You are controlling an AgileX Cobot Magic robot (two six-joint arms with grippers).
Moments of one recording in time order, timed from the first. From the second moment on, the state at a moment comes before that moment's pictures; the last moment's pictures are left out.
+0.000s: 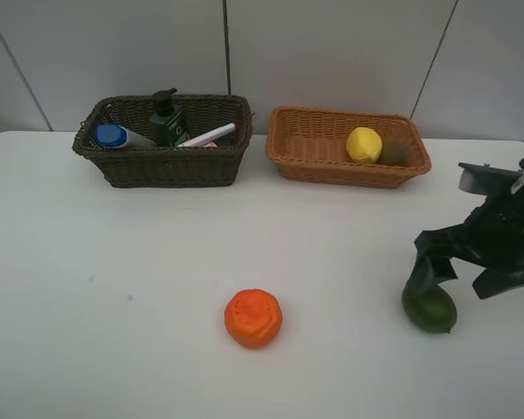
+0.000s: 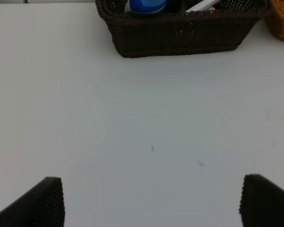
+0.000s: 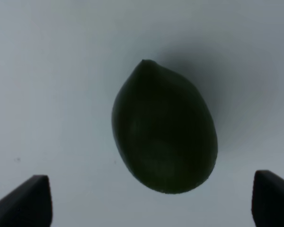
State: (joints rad) left arm -0.09 -0.01 -0.51 -0.05 1.07 -0.01; right arm 0.18 1.47 -0.68 0.16 0.84 -0.02
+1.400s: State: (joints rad) left arm -0.09 -0.01 -0.51 -0.05 1.07 -0.01; right arm 0.18 1.80 -0.68 0.15 0.76 -0.03
